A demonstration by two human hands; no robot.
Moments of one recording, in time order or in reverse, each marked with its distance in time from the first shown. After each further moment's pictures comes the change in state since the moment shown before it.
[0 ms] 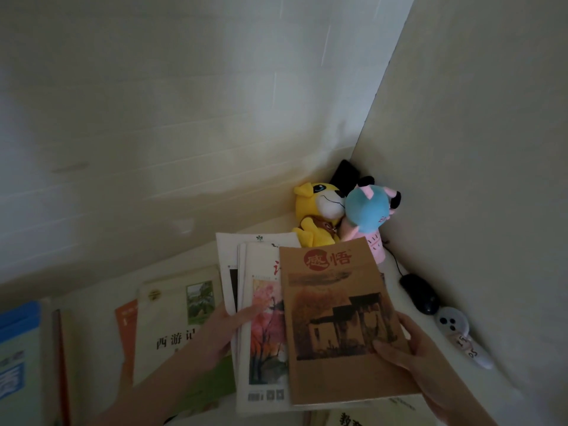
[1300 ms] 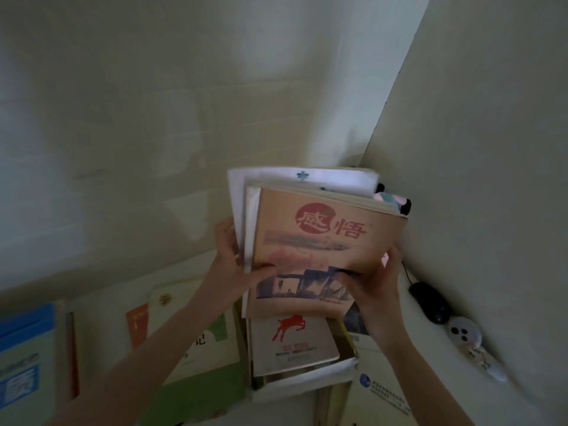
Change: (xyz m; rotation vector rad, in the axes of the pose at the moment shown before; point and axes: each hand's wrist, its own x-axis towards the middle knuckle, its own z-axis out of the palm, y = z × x) left_hand 0.021 0.069 -0.009 0.443 0.150 0.789; right_hand 0.068 -0.049 0.080 0.015 0.139 -0.593
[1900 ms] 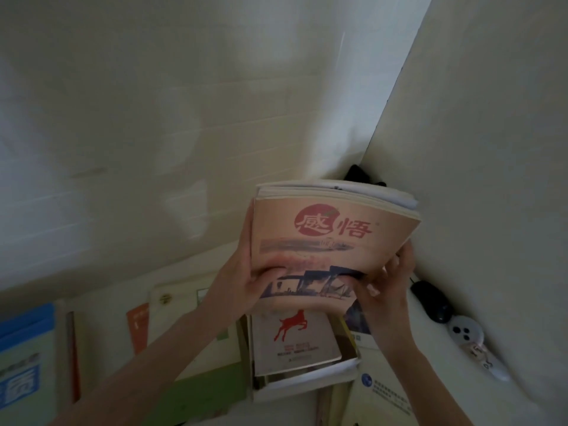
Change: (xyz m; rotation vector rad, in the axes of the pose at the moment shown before) left_hand -0.010 0.010 0.008 0.058 -0.107 0.138; right_hand -0.012 -0.006 0.000 -0.215 0.073 -0.129
